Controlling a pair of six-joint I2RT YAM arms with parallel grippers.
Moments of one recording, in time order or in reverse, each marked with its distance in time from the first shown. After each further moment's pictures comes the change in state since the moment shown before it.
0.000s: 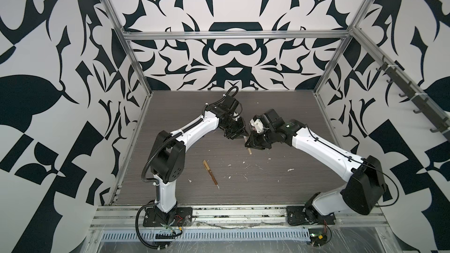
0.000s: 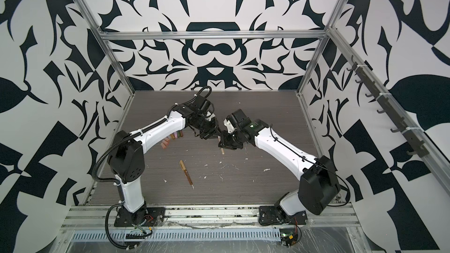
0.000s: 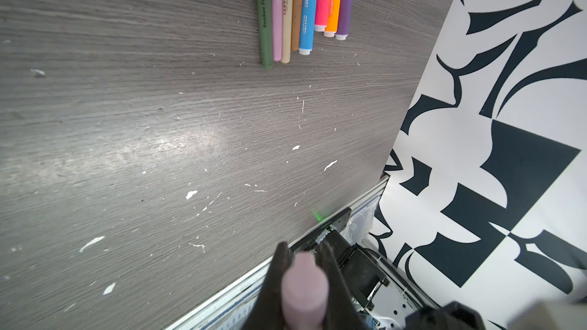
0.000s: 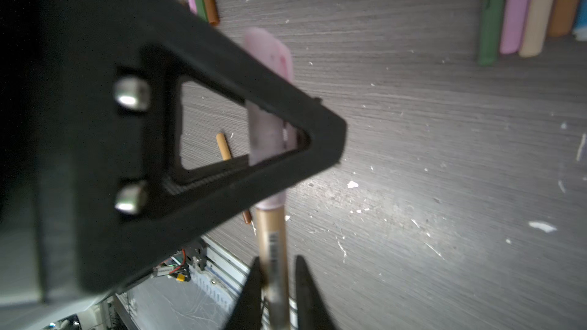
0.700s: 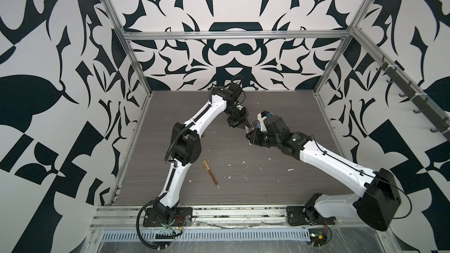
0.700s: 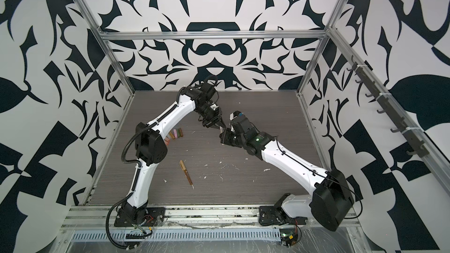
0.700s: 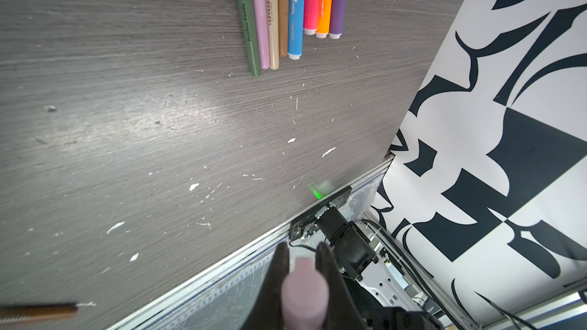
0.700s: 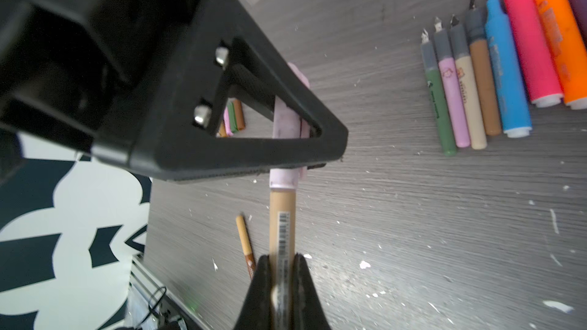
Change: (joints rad) left arm 0.071 0.368 0.665 -0.541 0.080 0.197; right arm 0.076 -0.177 -0.229 0.376 0.267 0.183
